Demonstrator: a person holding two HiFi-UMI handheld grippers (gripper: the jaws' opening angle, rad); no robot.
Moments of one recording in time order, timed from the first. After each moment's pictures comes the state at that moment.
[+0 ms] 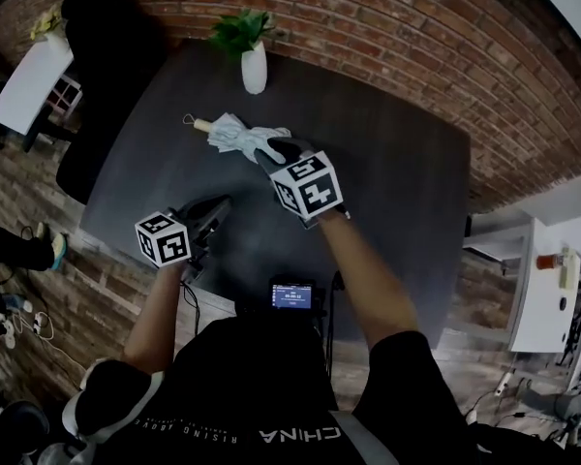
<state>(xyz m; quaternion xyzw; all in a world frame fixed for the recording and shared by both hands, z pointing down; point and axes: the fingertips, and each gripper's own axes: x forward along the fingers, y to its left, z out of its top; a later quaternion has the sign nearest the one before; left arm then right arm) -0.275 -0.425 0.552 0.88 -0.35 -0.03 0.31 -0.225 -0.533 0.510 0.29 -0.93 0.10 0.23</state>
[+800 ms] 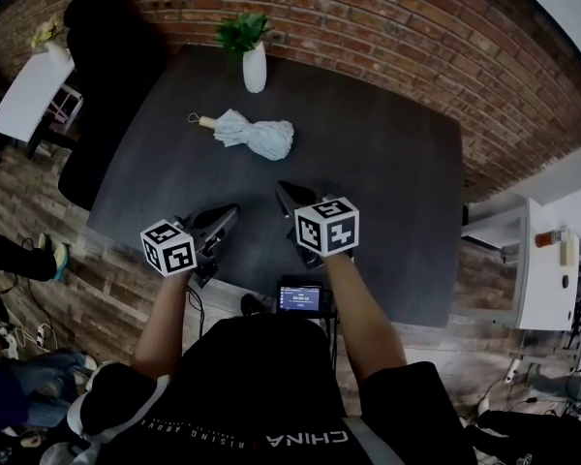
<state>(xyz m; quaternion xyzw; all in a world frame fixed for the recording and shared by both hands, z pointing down) -0.274 -0.362 0.534 0.91 -0.31 -0.04 0.29 -0.191 -0.421 0.528 0.35 -0.90 0.23 0.15</state>
